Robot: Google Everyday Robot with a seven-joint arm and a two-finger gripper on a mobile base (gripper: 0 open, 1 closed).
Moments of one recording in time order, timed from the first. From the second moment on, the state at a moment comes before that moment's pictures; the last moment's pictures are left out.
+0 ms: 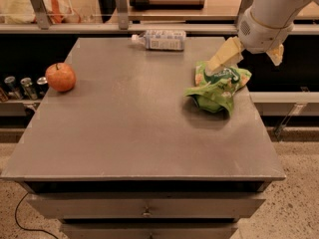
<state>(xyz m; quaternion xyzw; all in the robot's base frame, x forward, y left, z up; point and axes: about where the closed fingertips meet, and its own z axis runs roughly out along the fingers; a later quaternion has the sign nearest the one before) 0.582 -0.227 0.919 -0.10 0.99 0.01 0.14</state>
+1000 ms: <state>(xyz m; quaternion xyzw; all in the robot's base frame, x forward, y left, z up) 0.604 -0.191 0.868 0.00 1.00 0.03 0.09</state>
